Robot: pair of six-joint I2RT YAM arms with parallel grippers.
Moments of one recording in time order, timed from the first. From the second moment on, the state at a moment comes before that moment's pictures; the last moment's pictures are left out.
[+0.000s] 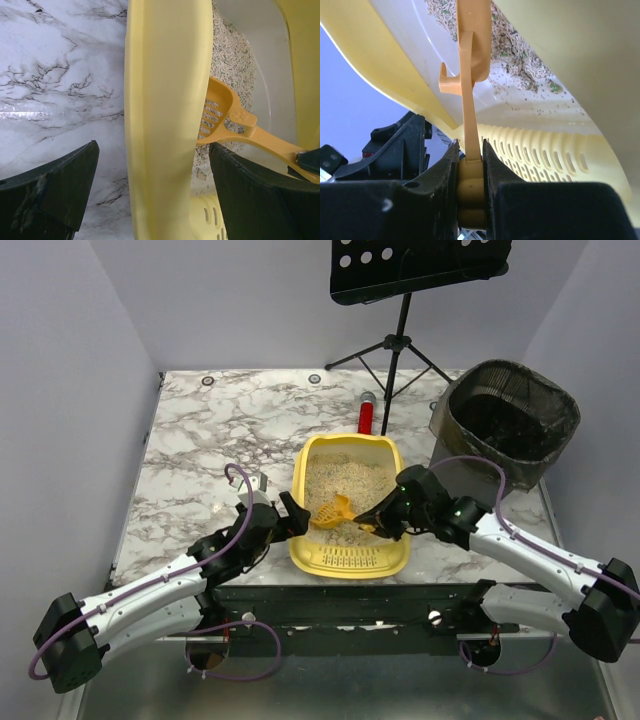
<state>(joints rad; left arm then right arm) -0.90 0.80 0.42 -0.15 -0.43 -0.89 0.75 1.08 0.74 -0.47 -0.12 1.52</state>
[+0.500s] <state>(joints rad) -0.89 0.80 0.42 -0.16 -0.44 -0.89 0.80 1.24 0.68 -0.12 0.01 1.61</state>
